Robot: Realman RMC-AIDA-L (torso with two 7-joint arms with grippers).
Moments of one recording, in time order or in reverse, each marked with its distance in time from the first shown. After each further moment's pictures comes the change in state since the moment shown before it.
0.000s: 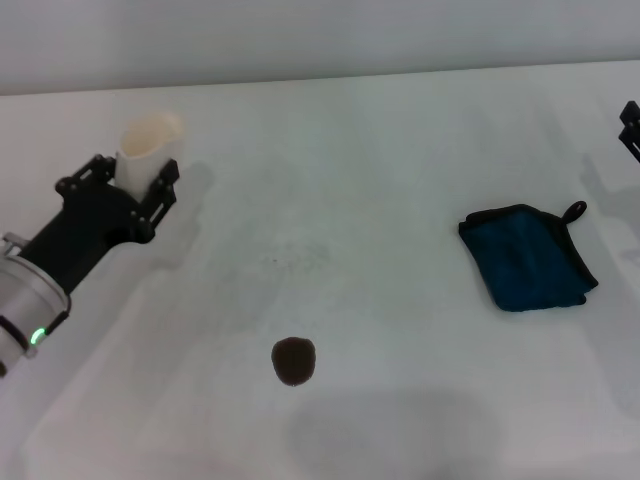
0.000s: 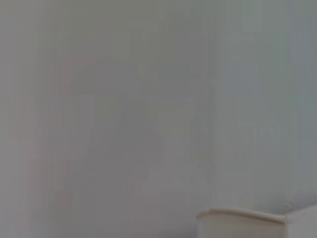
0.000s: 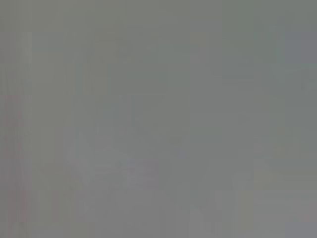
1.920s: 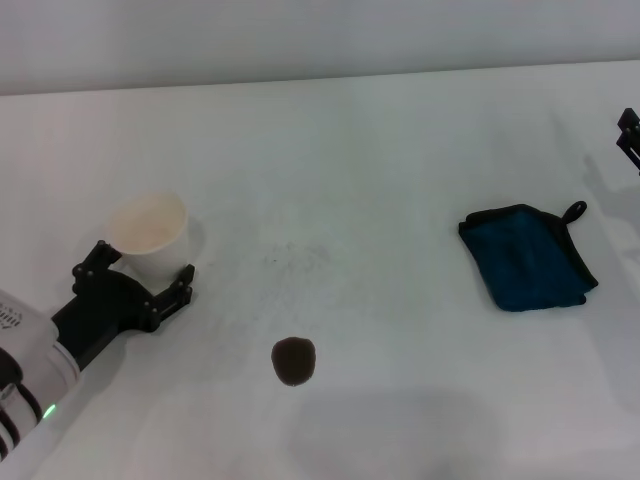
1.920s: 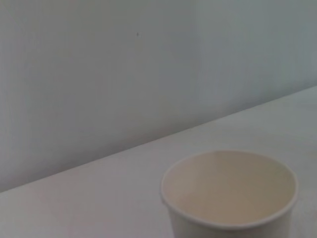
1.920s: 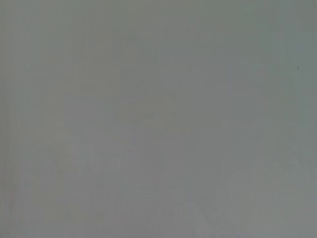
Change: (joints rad) left arm 0.095 -0.001 0.001 0.081 0.069 -0.210 0.197; right arm 0.008 0.000 -0.002 -0.010 0.000 -0.057 0.000
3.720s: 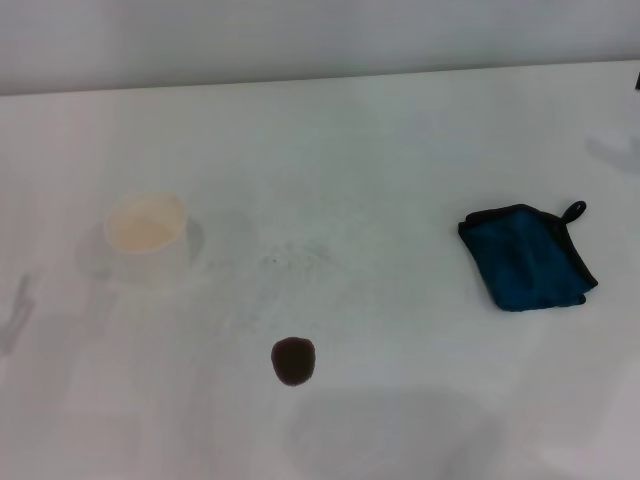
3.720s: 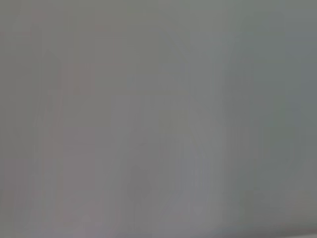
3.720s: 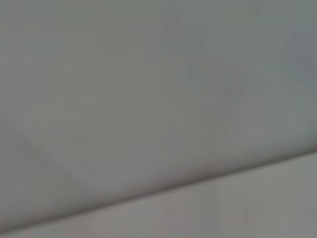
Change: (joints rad) left arm 0.248 0.010 -0.014 -0.111 -0.339 0.465 -0.013; right arm 0.008 -0.164 -0.365 -0.933 -0.978 0.029 2.005
